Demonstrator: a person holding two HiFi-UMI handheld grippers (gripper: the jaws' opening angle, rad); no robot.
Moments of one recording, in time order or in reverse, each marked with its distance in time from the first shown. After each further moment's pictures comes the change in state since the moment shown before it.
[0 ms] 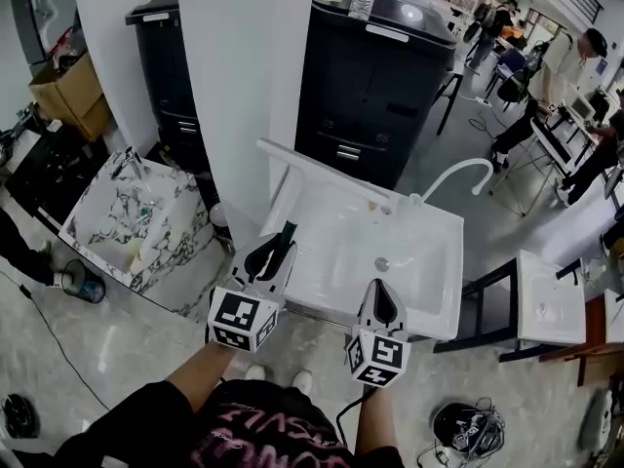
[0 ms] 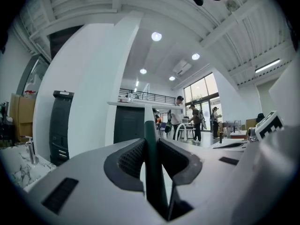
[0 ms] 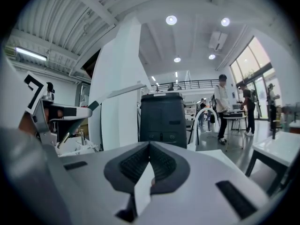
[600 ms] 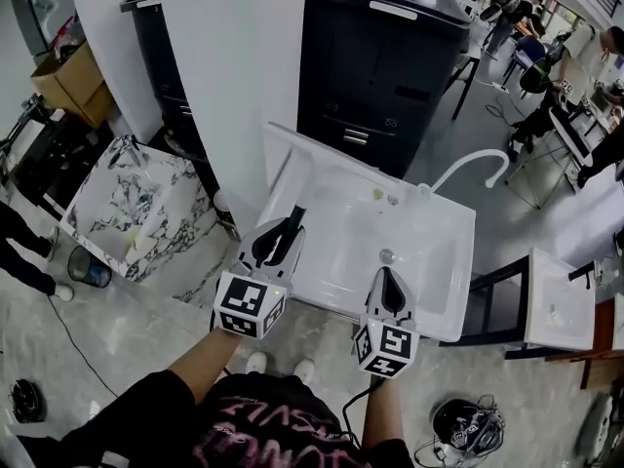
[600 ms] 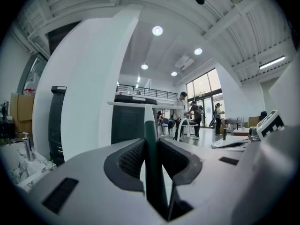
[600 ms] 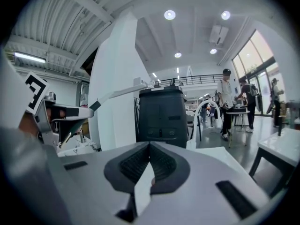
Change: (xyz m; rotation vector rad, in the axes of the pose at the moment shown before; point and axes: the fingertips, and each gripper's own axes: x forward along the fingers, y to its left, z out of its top) left arm 0.052 -0.008 -0.022 0.000 0.048 0.027; right arm 0.038 -0.037 -0.017 0.016 0.038 0.036
